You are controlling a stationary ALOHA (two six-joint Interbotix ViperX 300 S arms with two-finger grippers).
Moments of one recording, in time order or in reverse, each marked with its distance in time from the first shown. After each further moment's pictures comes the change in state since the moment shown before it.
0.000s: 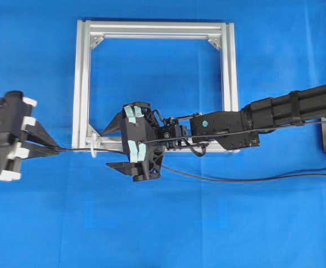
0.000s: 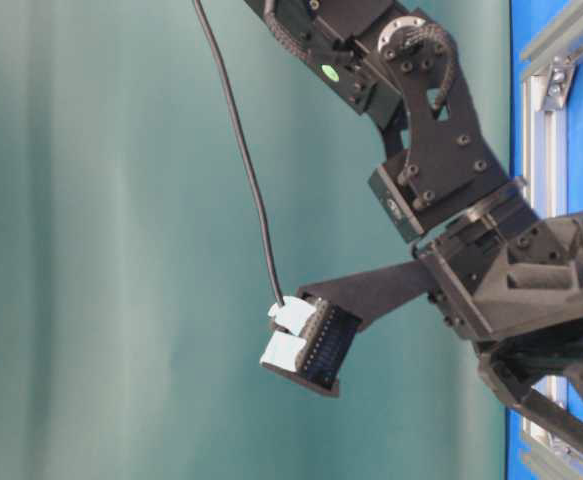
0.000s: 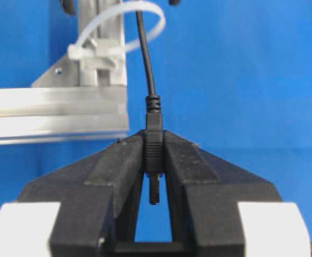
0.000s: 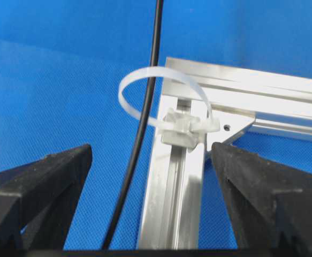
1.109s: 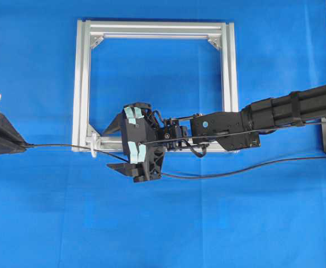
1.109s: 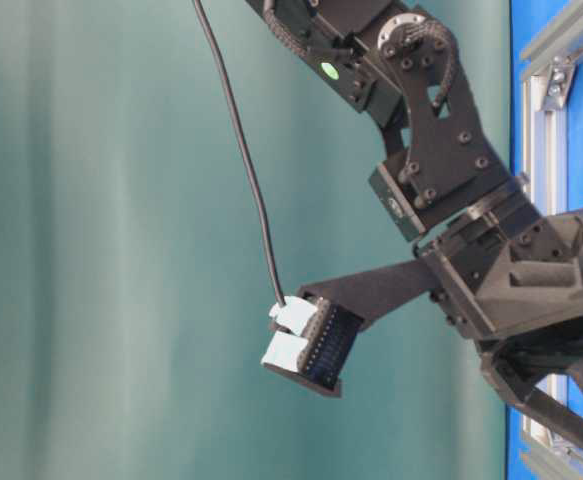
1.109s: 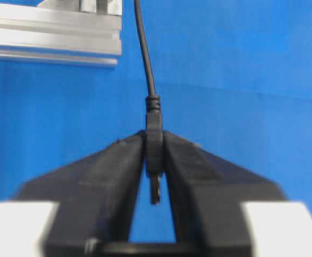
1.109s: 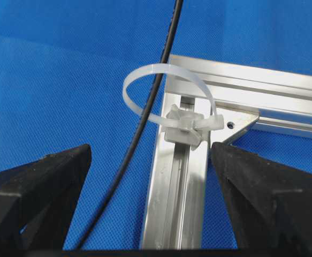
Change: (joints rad) left arm -0.008 -0.368 0.055 -0.002 0.334 -0.135; right arm 0.003 0.000 0.003 0.000 0.009 0.000
